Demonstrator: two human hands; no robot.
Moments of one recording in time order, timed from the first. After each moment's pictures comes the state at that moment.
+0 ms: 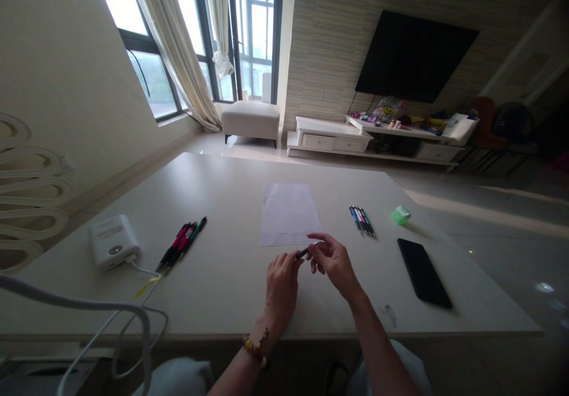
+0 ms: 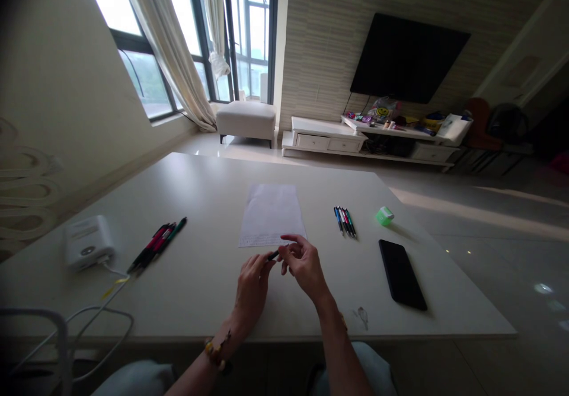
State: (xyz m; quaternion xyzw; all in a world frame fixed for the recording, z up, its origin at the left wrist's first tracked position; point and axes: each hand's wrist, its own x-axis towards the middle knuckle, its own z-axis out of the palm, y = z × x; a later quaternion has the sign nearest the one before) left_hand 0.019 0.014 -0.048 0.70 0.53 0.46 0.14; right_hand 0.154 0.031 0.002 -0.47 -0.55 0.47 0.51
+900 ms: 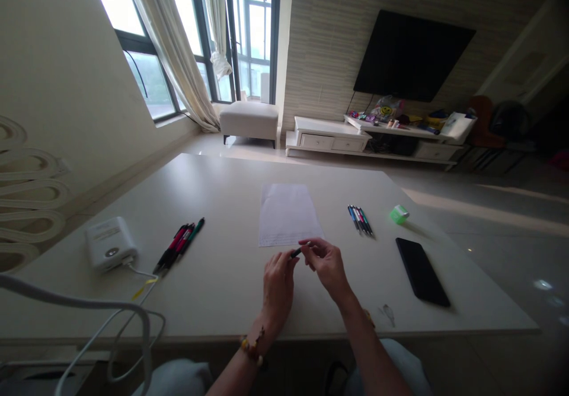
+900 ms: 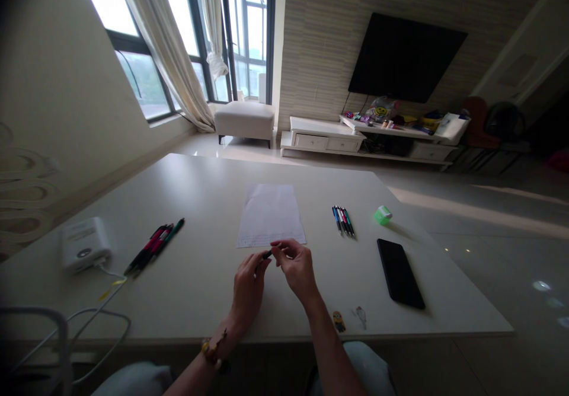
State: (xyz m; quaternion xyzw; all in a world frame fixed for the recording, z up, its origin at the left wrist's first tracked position) left_hand 0.018 0.018 -0.051 0.67 0.54 0.50 0.15; right_hand 0.140 0.034 -0.004 -0.49 -0.54 0.43 0.54
